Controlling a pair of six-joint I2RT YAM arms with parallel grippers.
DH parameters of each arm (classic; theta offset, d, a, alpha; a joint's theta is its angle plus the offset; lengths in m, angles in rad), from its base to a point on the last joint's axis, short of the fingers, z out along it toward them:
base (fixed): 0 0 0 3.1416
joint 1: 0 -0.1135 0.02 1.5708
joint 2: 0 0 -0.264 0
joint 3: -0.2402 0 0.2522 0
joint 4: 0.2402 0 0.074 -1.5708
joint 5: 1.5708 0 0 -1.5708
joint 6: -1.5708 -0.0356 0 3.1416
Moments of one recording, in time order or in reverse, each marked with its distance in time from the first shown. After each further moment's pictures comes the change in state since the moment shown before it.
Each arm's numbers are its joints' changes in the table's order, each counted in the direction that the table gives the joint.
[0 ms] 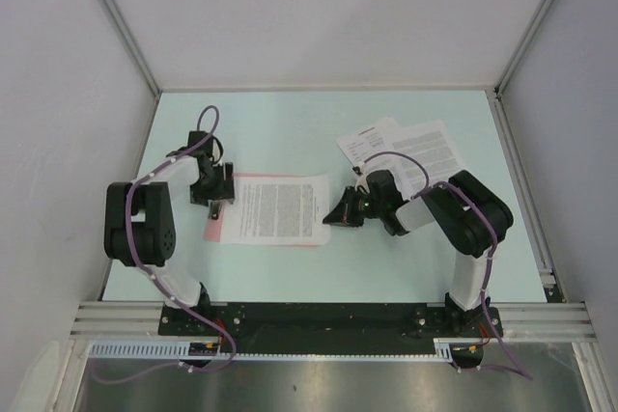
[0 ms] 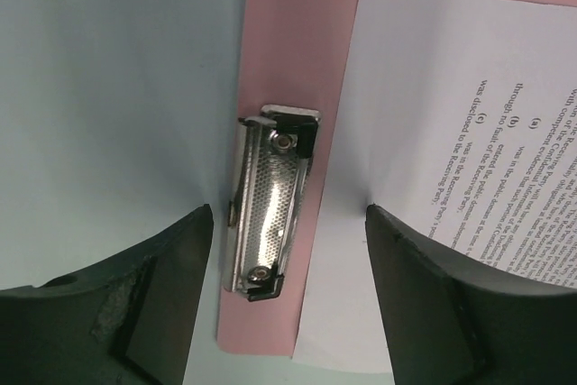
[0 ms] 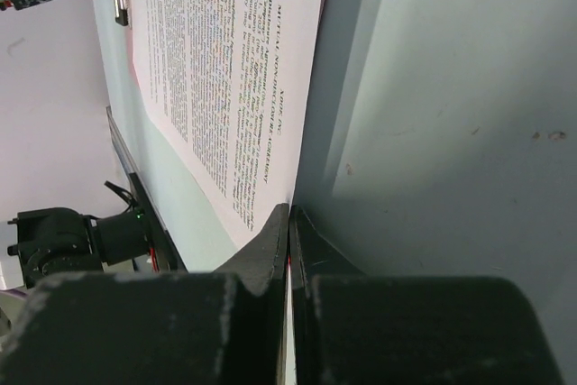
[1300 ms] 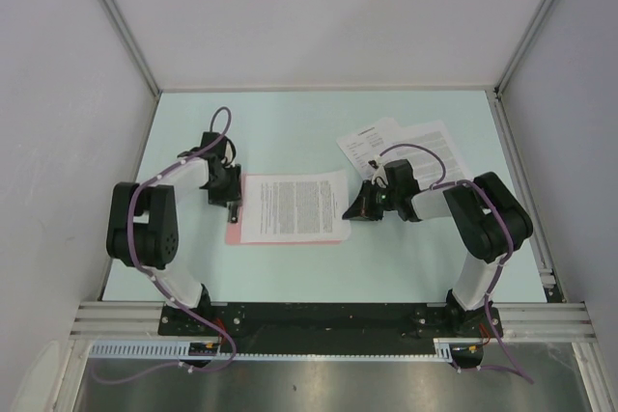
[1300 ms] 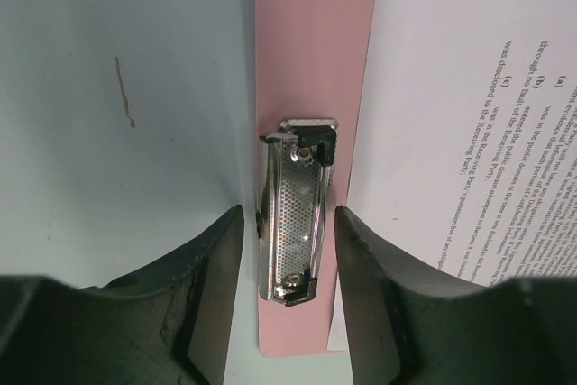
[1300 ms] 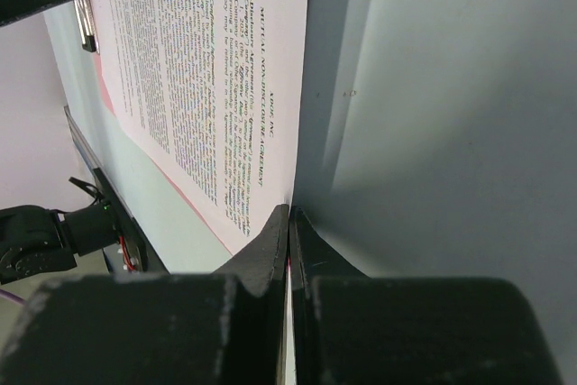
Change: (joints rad) left arm 0.094 0.002 0.021 -0.002 0.063 0.069; right arm 0.151 -0.095 -0.044 0.328 -0.063 0.211
